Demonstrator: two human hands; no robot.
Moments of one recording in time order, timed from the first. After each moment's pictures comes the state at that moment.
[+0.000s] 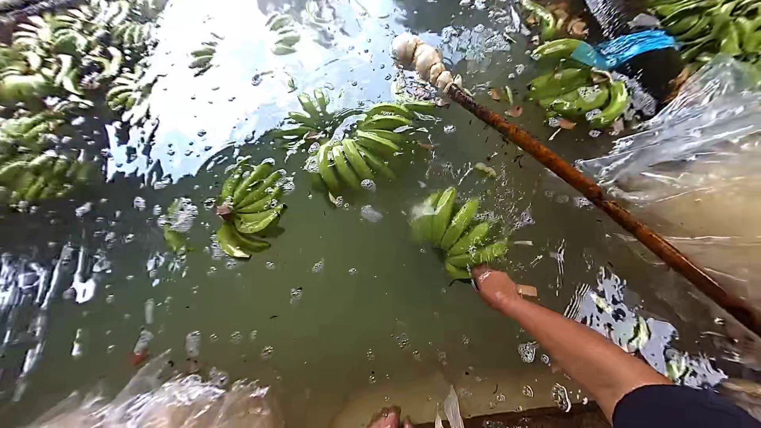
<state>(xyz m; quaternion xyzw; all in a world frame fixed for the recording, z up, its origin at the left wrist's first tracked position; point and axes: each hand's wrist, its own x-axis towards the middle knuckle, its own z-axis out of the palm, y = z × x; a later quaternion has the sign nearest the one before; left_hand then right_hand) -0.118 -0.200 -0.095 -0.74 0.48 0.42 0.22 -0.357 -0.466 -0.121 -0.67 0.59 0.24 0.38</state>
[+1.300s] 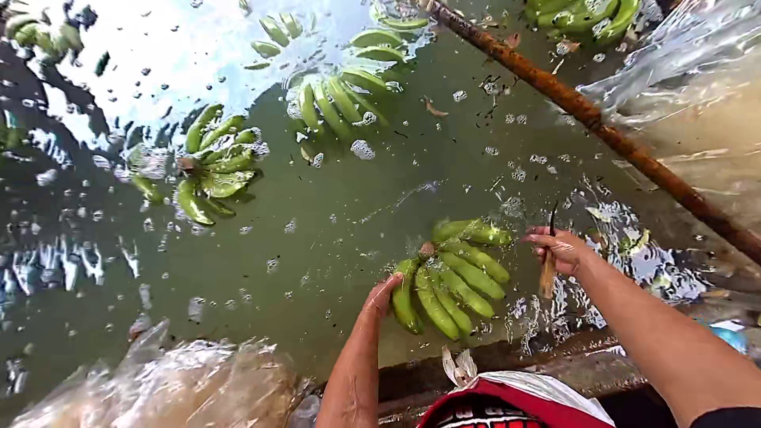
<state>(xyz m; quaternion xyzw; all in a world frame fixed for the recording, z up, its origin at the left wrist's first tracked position) -0.083 -0.339 -0.134 -0.67 0.19 0.69 -0.20 -0.452 -0.397 -0.106 -0.17 0.75 -0.22 0.60</state>
